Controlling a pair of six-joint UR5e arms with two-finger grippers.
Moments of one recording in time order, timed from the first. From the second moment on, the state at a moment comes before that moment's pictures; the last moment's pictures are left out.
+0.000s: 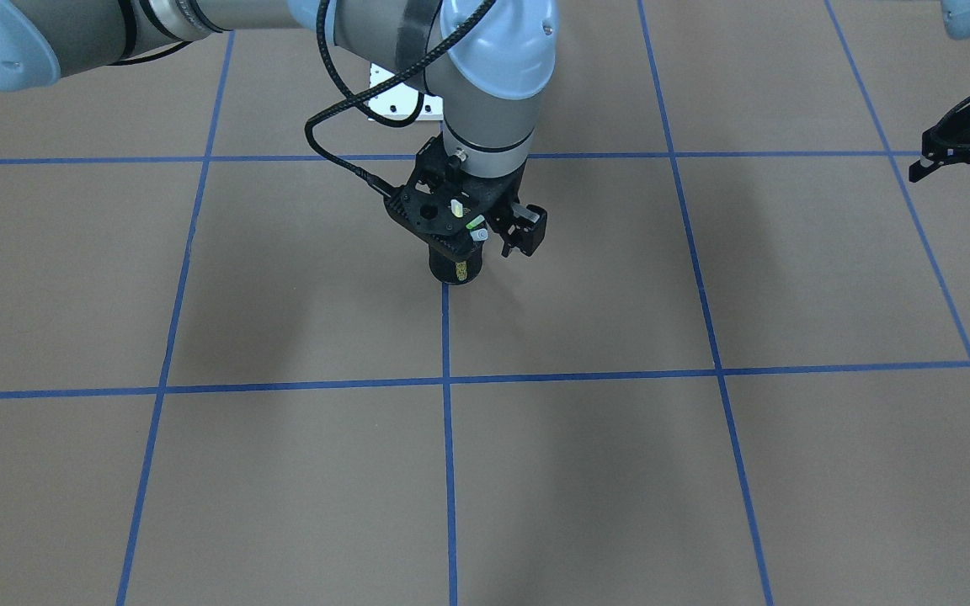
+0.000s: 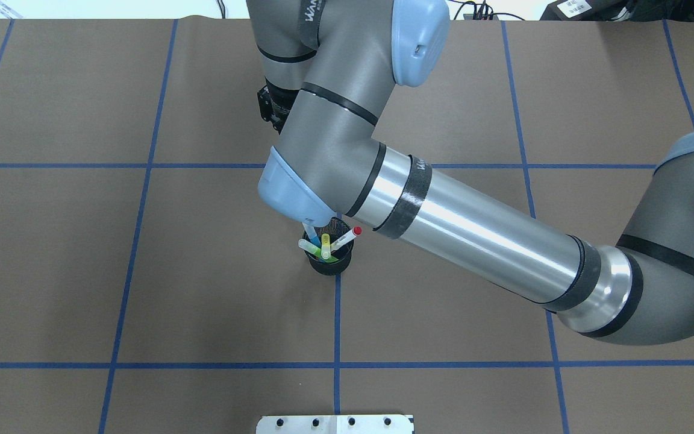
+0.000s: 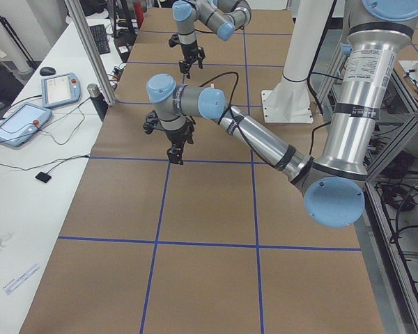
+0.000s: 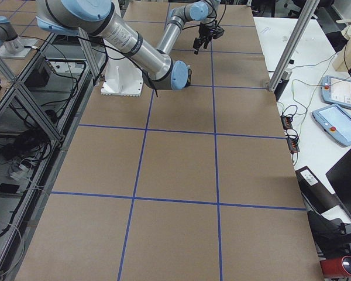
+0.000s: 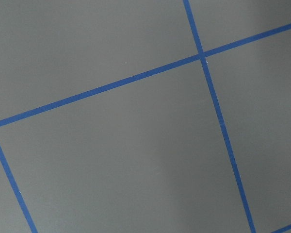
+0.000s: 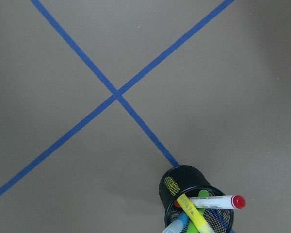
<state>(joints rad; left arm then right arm) -1.35 -1.75 -1.98 -1.09 -2.45 0.09 0.66 -0.40 1.38 -2.01 2.10 1.64</state>
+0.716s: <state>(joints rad) -1.35 -1.74 -1.97 -1.09 -2.45 0.09 0.58 -0.36 1.29 -2.08 2.09 1.40</state>
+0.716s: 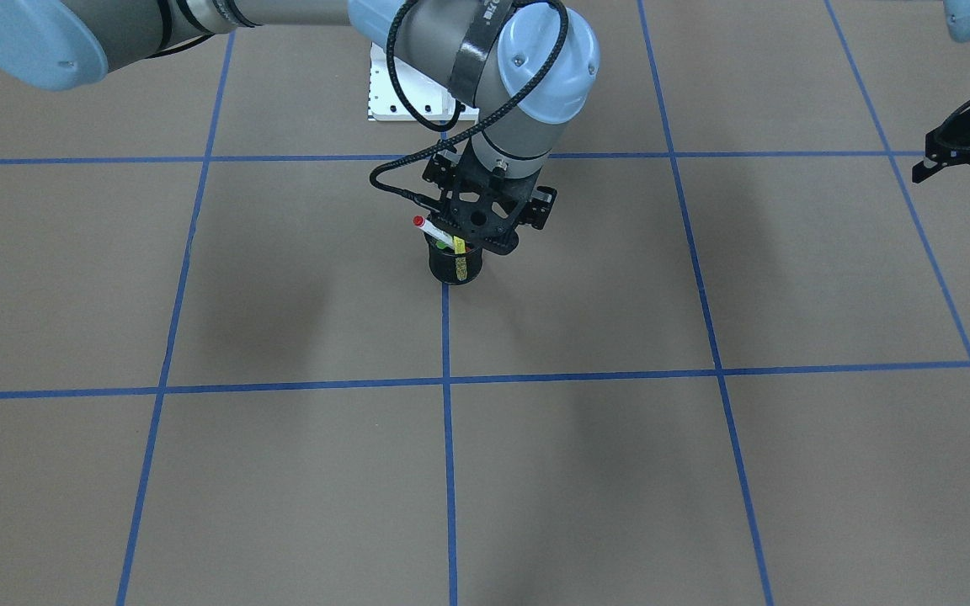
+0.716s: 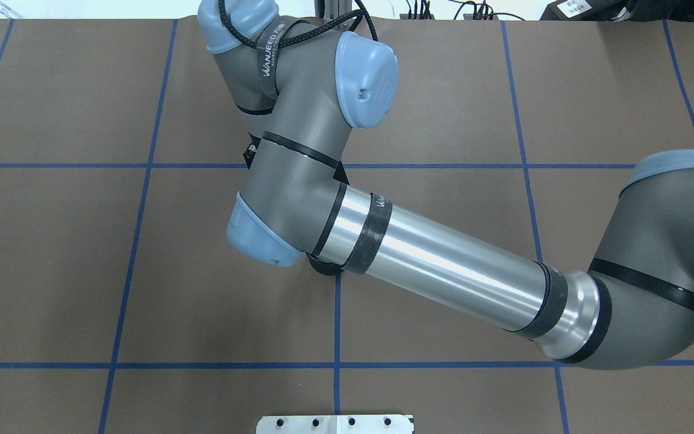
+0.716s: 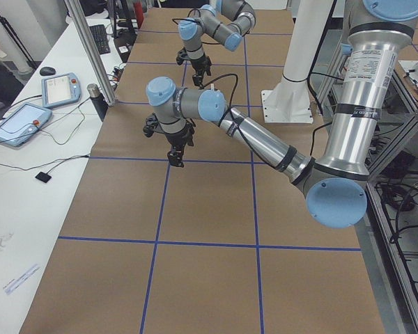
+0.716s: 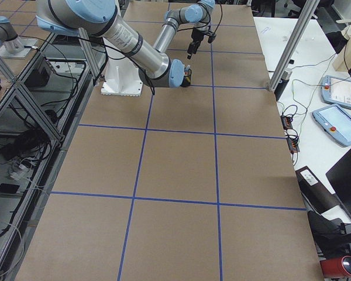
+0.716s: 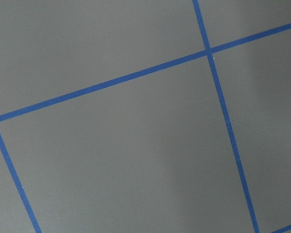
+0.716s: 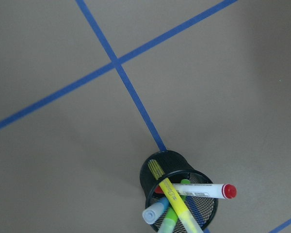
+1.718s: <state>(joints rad) -1.35 -1.72 -1.98 -1.10 -2.45 0.10 0.61 -0.33 1.13 -2.08 2.21 1.37</state>
